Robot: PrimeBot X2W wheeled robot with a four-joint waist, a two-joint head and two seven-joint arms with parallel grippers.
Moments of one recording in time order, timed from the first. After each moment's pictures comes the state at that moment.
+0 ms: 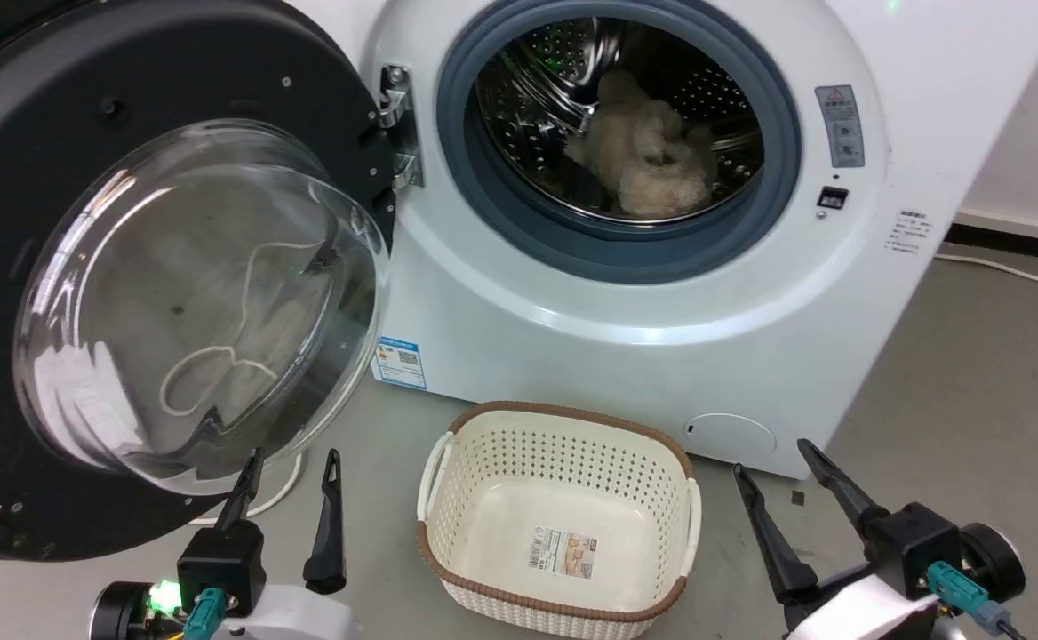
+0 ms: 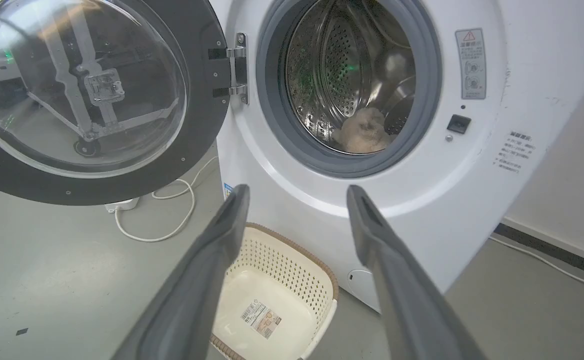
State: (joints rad) left arm 0.05 0.06 -0.03 -0.03 -0.01 0.02 -0.10; right arm 0.00 -0.09 0.12 0.04 0.03 0.13 -0.10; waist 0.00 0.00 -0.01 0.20
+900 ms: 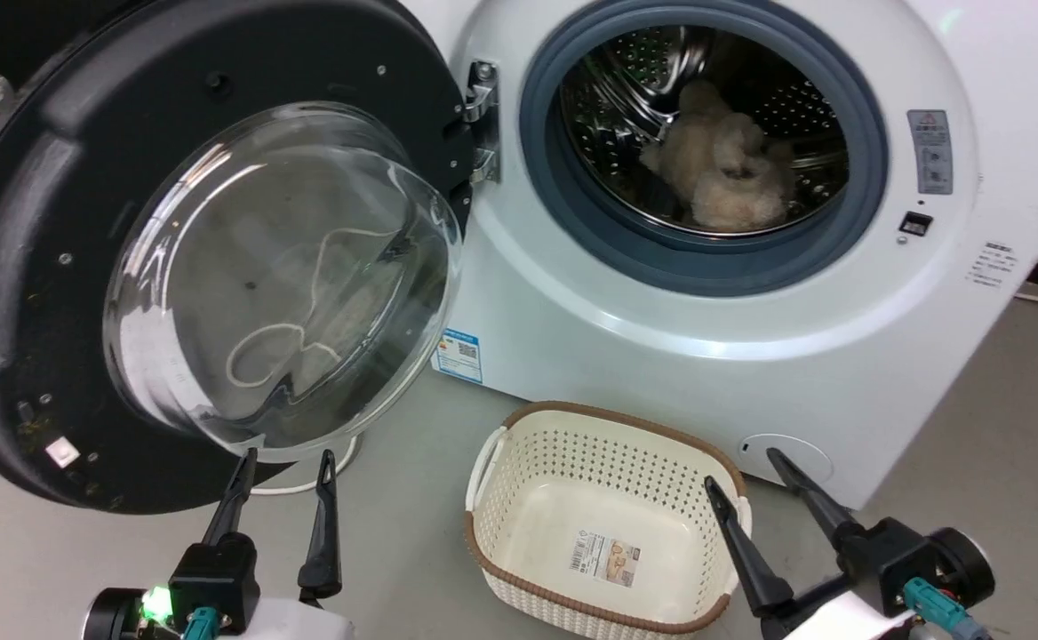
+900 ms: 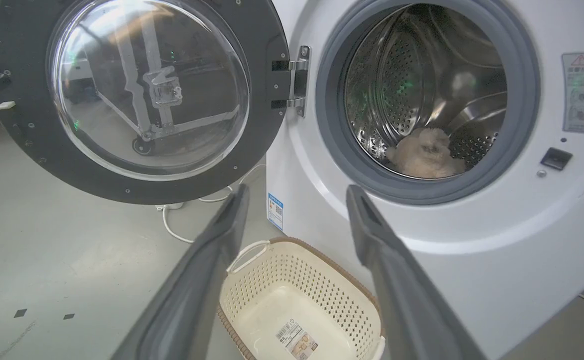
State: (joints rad) left arm 0.07 0.06 -0.03 -0.05 -0.01 0.02 -0.15; right arm 0.00 -0.10 0.18 0.06 0.05 0.13 -0.15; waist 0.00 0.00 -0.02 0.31
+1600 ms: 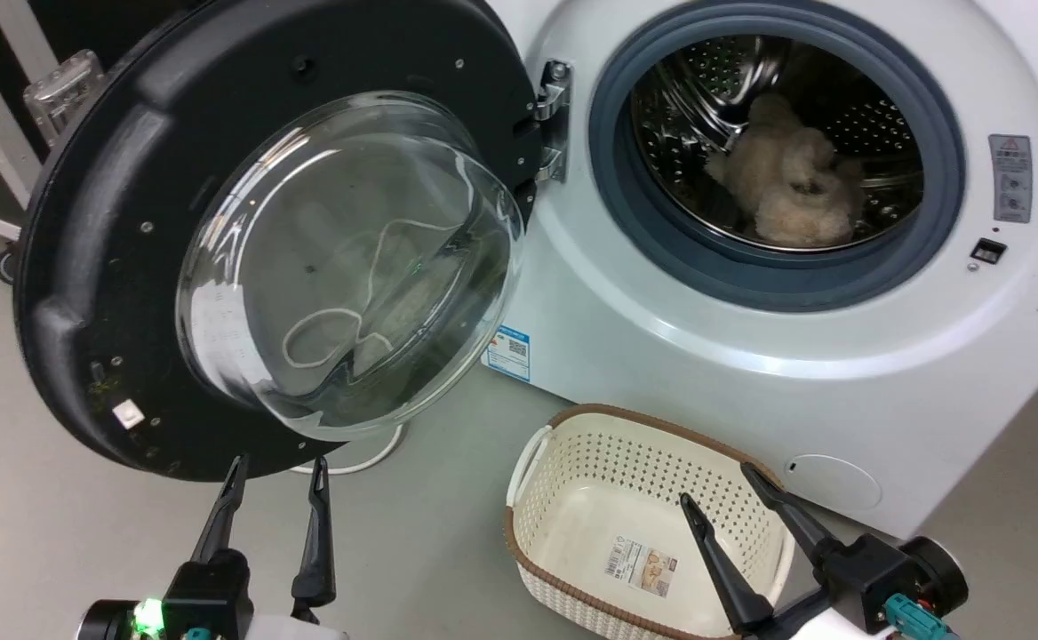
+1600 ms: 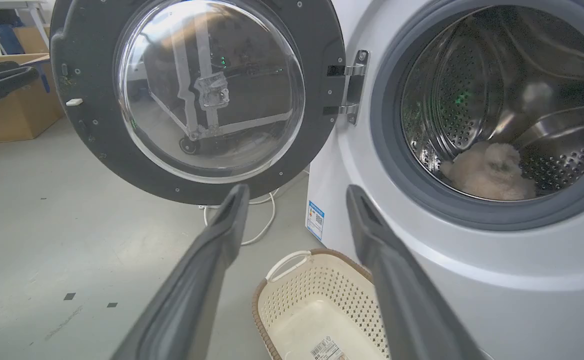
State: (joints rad) left arm 0.09 0.08 -0.03 -0.06 -0.01 0.04 -0.20; right arm 0.00 -0.12 0.24 0.09 0.07 0.13 -0.20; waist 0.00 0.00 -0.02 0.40
